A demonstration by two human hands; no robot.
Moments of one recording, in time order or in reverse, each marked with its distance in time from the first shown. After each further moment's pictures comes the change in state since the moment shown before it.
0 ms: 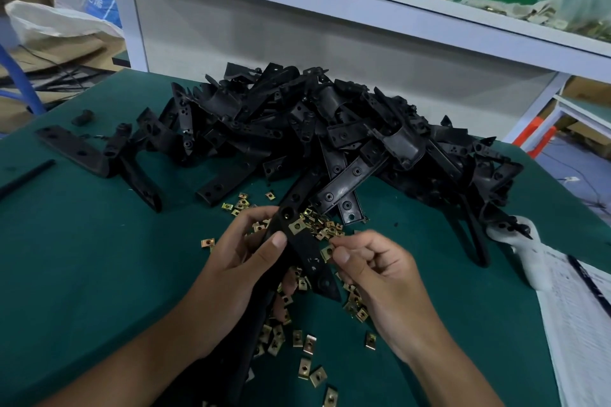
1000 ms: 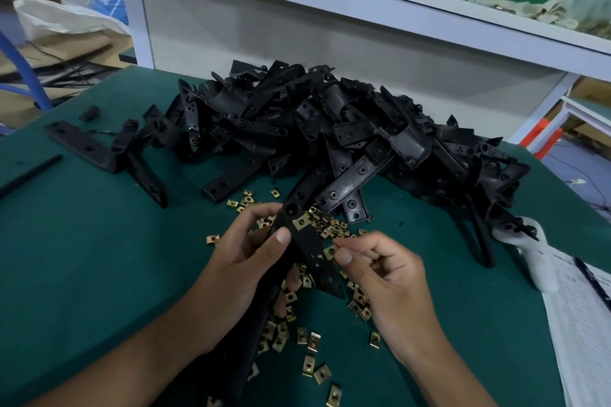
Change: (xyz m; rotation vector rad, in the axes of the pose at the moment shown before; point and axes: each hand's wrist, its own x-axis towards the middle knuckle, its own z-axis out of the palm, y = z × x) left_hand 0.000 -0.001 -0.003 0.019 -0.003 0.004; right_hand -0.004 -0.001 0.008 -0.052 0.075 -0.115
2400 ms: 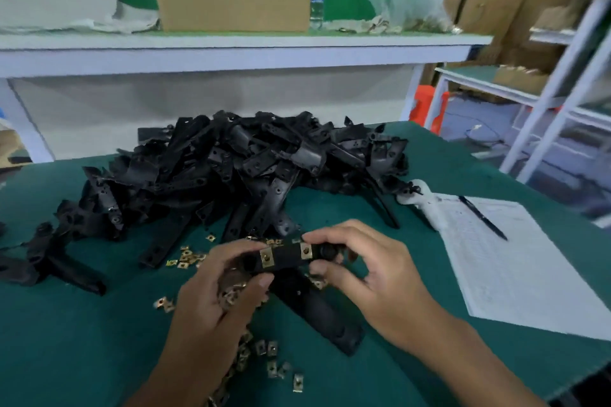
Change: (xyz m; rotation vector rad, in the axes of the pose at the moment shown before) left_hand -0.015 0.042 0.049 0.648 -0.054 0.333; right_hand -0.039 -0.060 -0.042 -0.681 0.083 -0.368
